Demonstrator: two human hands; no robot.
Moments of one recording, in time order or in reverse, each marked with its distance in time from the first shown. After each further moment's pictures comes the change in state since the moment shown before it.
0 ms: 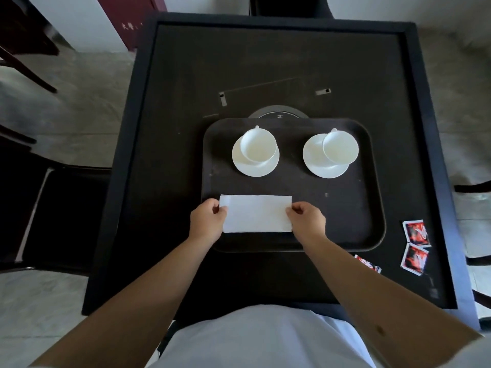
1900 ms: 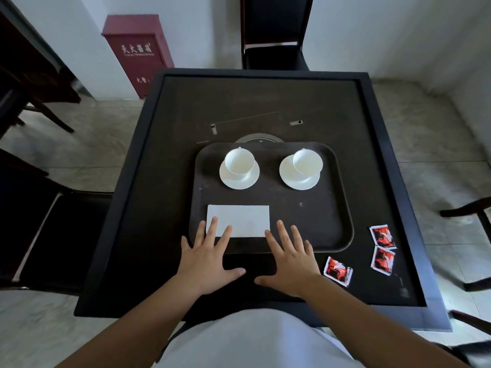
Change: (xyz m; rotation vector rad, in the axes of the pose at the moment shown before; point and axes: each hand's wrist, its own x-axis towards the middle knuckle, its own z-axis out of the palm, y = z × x) left_hand -0.104 -0.007 0.008 0.857 -0.172 0.413; right_hand -0.080 0.062 -0.040 -0.945 -0.202 -0.636
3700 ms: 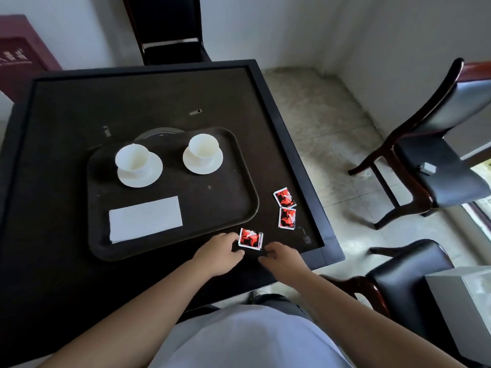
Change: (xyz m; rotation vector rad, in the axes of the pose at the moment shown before) left_hand 0.018 0.213 0.011 -0.427 -0.248 0.292; right_hand -0.131 0.129 0.012 0.754 0.025 0.584
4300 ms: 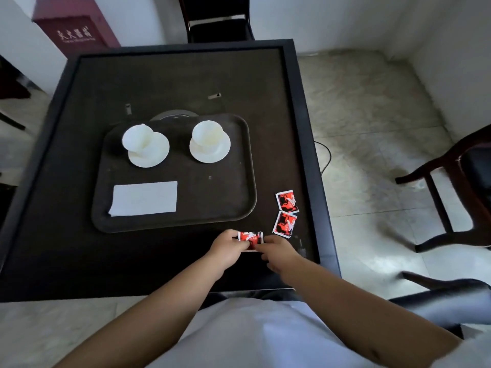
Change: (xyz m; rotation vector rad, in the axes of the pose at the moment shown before) left_hand 0.038 0.069 0.053 -0.753 0.240 -0.476; right_hand 0.070 0.028 -0.029 0.619 -0.332 0.161
